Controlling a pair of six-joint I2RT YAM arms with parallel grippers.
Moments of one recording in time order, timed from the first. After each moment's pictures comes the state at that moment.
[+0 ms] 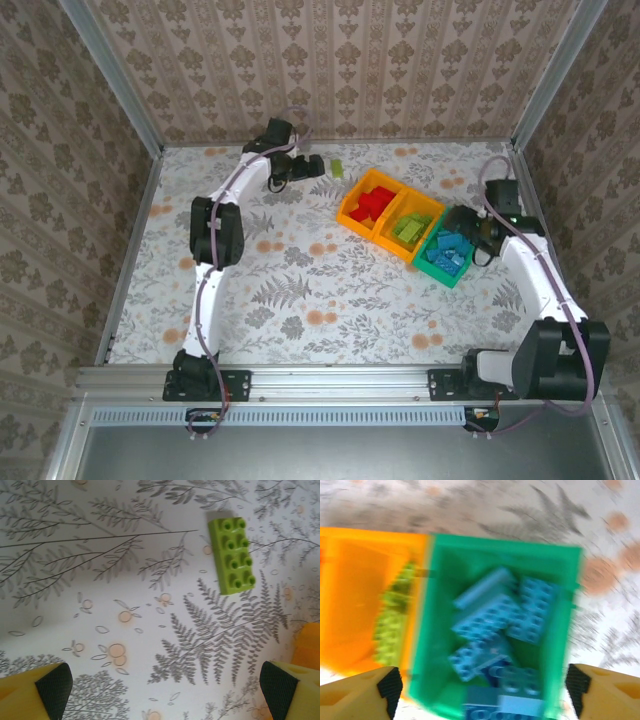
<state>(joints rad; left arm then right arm) -0.35 2.48 2.25 -0.74 0.28 -0.38 -0.06 1.27 1.02 -0.68 -0.03 0.46</state>
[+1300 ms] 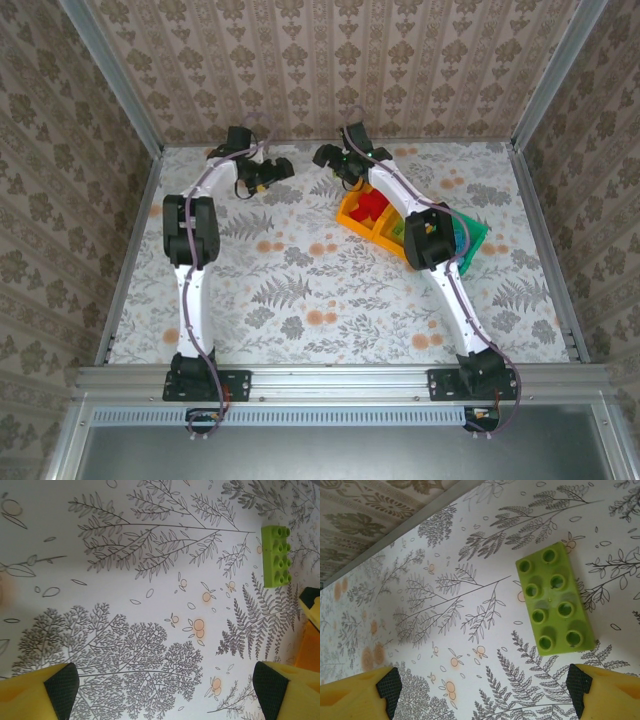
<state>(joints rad) -0.17 2.38 1.99 -0.62 0.48 -0.37 0.37 2.72 2.56 -0.59 -0.18 0.81</state>
